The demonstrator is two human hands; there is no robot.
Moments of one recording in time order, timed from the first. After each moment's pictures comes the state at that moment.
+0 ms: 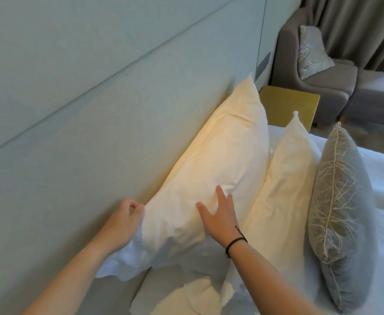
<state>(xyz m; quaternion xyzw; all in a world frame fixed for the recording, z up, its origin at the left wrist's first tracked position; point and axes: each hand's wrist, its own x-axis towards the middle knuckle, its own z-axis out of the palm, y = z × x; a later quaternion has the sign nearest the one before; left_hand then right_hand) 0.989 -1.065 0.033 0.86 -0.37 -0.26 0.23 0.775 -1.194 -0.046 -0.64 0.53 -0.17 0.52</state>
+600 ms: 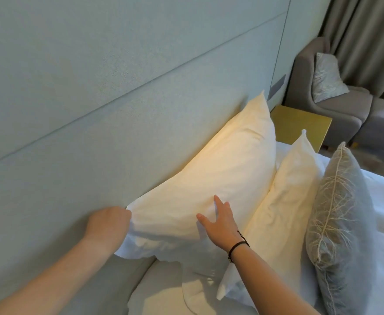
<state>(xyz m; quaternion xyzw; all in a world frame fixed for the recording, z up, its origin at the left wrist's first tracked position) 0.984 -1.010 0.059 0.85 -0.46 0.02 -0.26 0.762 -1.171 -0.039 -0.70 0.47 -0.13 0.53</state>
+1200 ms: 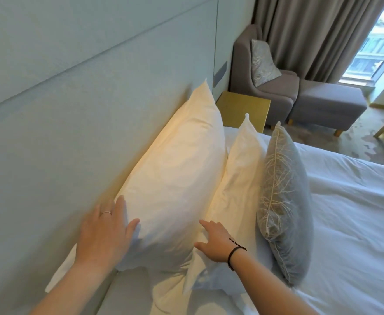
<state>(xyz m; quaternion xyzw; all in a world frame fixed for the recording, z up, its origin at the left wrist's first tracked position) 0.917 -1.072 0.022 0.82 -0.56 0.08 -0.03 0.665 -1.189 -0.084 -0.78 0.49 0.09 0.38</state>
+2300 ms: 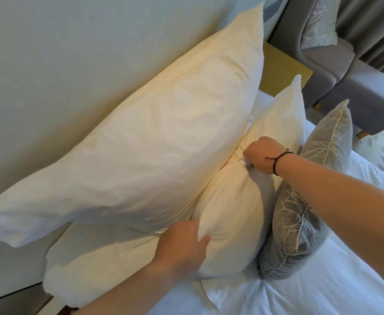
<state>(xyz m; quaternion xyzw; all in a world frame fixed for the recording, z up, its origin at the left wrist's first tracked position) 0.736 -1.123 -0.106 0.79 -0.48 -0.35 0.18 0.639 -1.426 -0.076 -0.91 0.21 0.32 -0.14</state>
